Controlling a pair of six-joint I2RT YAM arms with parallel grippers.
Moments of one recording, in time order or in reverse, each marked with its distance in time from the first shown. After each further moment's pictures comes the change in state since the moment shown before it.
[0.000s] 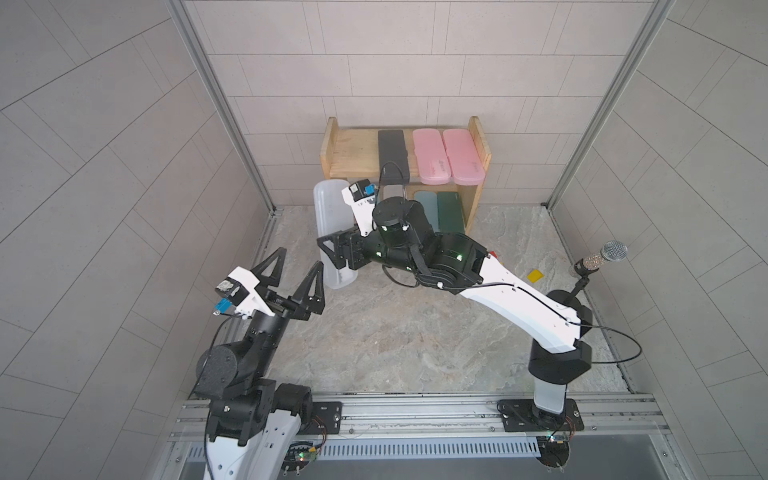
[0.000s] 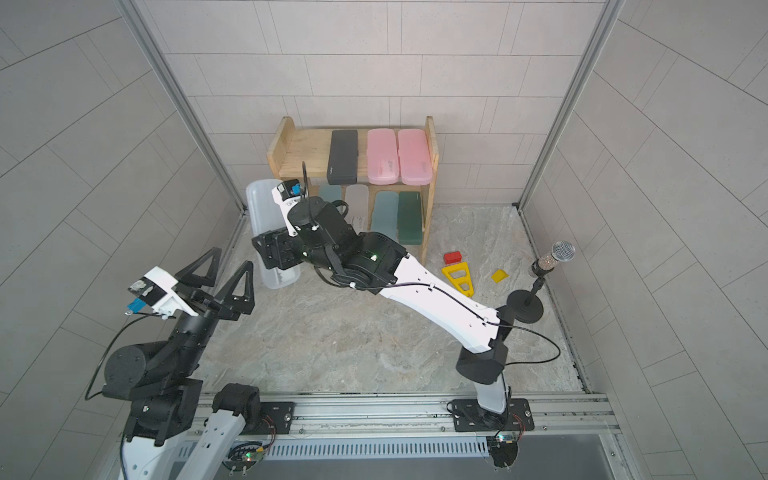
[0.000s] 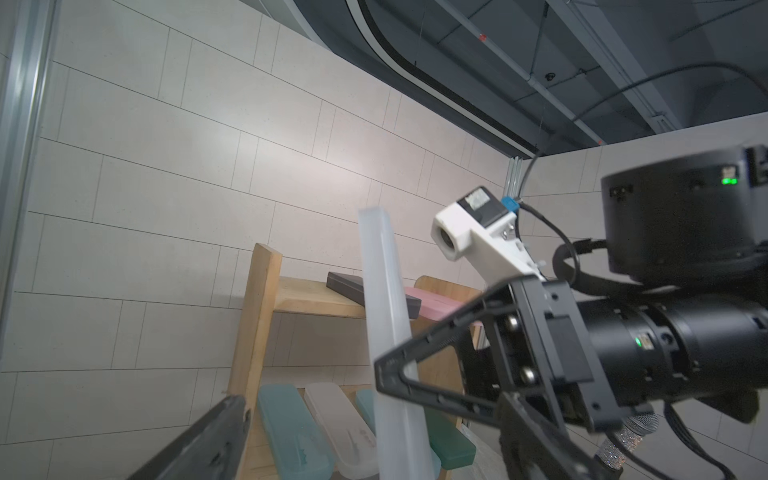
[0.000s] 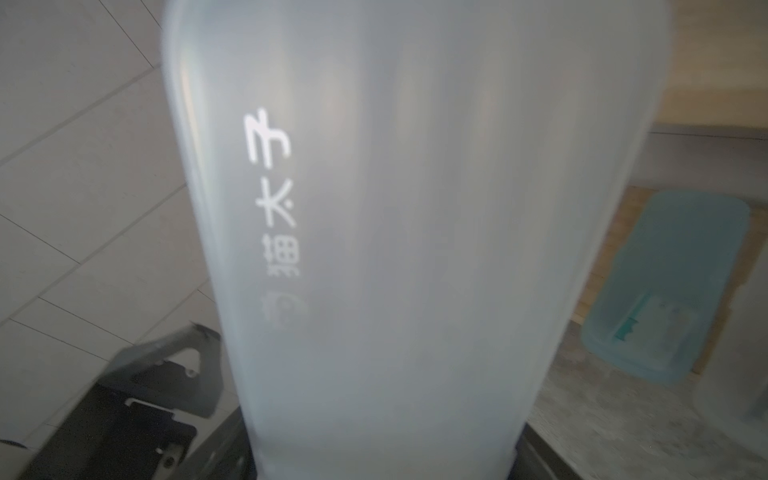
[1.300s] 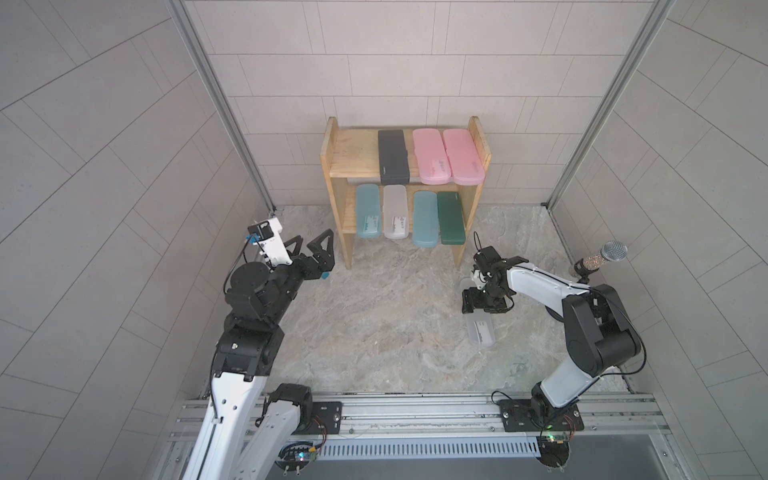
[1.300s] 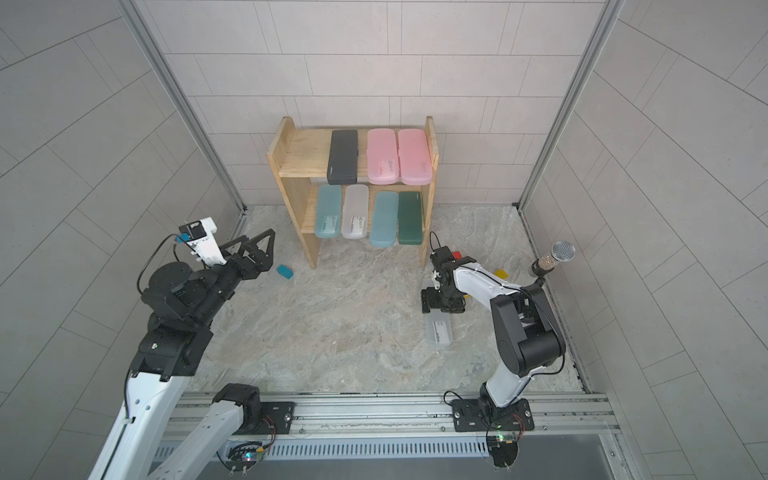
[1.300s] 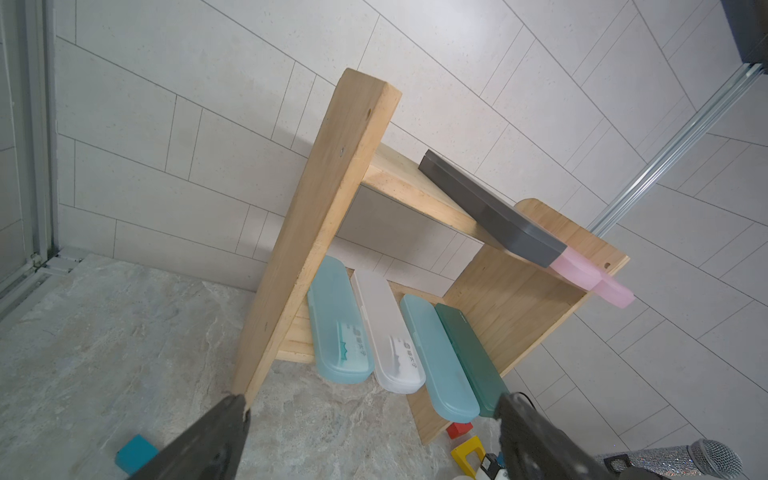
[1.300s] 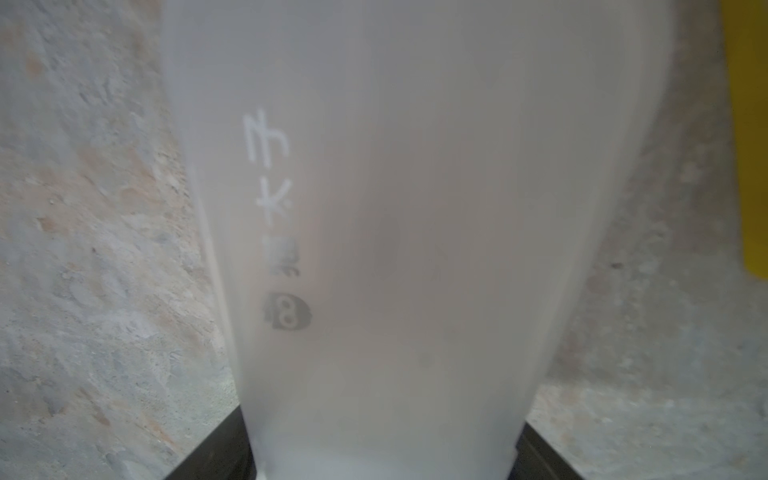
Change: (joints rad) left arm 0.000 0.404 0.251 -0.346 -0.072 -0.175; right arm -0.793 -0.138 -1.162 -0.066 -0.283 -0.172
